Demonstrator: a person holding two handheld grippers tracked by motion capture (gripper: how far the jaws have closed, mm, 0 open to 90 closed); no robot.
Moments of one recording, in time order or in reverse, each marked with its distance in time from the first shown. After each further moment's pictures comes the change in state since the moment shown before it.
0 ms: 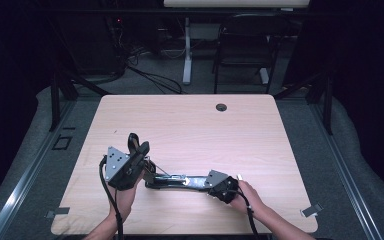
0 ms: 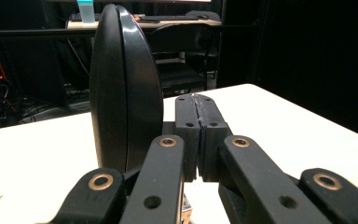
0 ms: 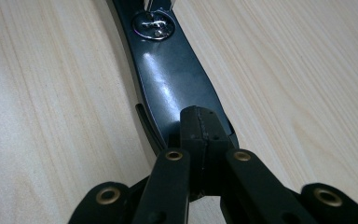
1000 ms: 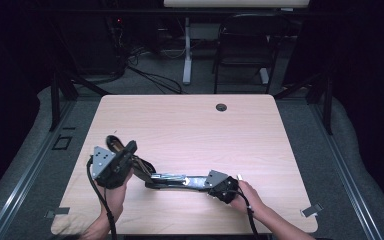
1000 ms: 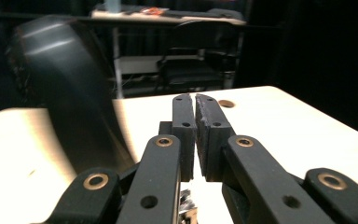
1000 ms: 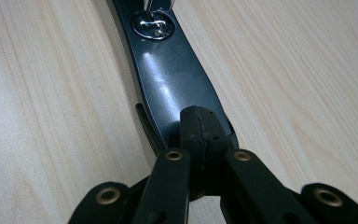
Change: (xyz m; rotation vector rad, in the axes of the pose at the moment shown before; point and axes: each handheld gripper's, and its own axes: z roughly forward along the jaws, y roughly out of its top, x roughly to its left) left arm 0.033 -0.006 -0.009 0.022 0.103 -0.100; right arm 0.000 0.000 0.000 0.003 -0.001 0.001
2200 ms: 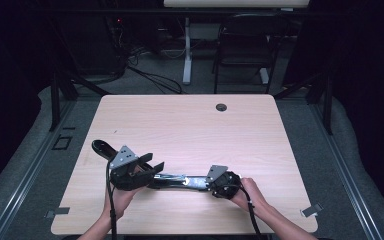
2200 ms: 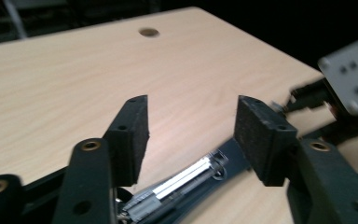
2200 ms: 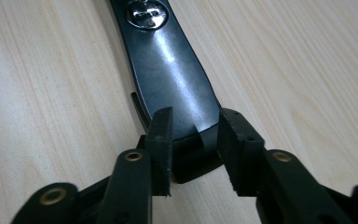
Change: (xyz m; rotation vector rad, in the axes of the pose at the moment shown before) left arm -0.027 -0.005 0.021 0.329 -0.378 0.121; right arm -0.016 0.008 -0.007 0.093 0.062 0.026
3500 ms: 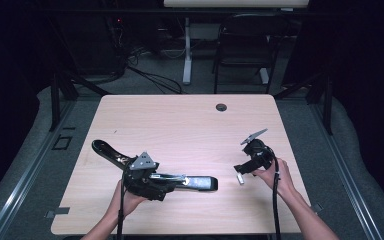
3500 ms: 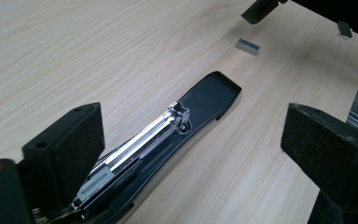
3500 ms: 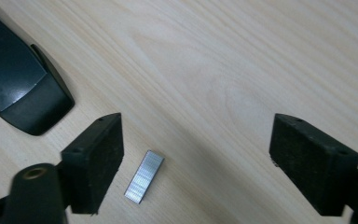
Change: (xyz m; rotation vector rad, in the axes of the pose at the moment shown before) left arm -0.012 -0.007 0.025 0.214 -0.127 0.074; right arm -0.115 -0.045 -0.027 0.119 0.033 0.481
